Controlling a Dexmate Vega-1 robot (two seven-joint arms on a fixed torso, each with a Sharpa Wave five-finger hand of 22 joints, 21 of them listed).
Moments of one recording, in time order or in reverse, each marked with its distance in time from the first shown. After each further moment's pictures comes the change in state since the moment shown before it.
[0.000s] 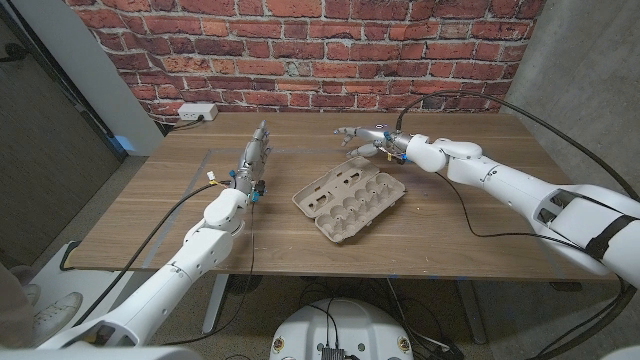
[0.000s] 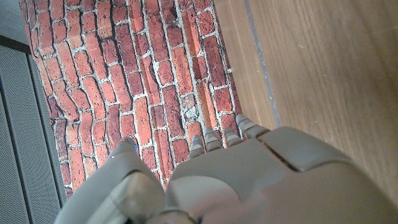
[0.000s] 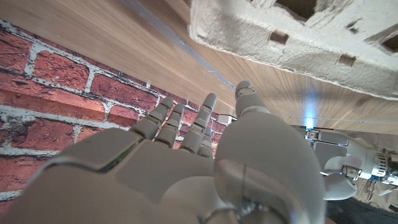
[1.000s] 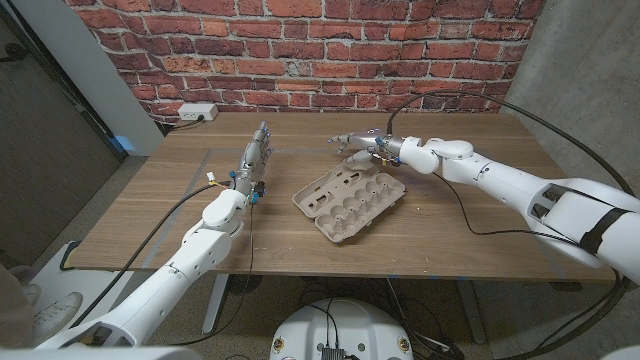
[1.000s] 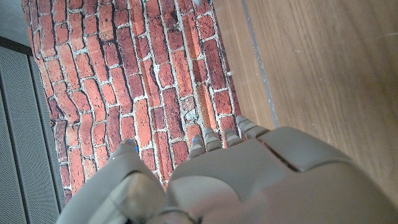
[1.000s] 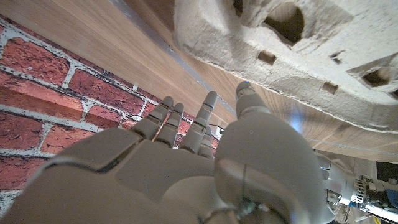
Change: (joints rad) left arm 0.011 0.009 -0.002 -0.014 -0.010 0.005 -0.005; left_hand -0.015 0.011 -0.007 0.007 0.000 0.000 0.000 0.000 0.000 0.000 0.000 0.000 0.000 -0.011 0.000 0.000 0.000 -0.011 0.000 0.000 0.000; right arm 0.044 0.027 -0.073 0.039 -0.077 0.008 -0.012; right_hand 0.009 0.009 -0.004 0.004 0.000 0.007 -0.004 0.007 0.000 0.027 -0.003 0.011 0.004 0.005 0.005 0.000 0.000 0.007 0.000 0.000 0.000
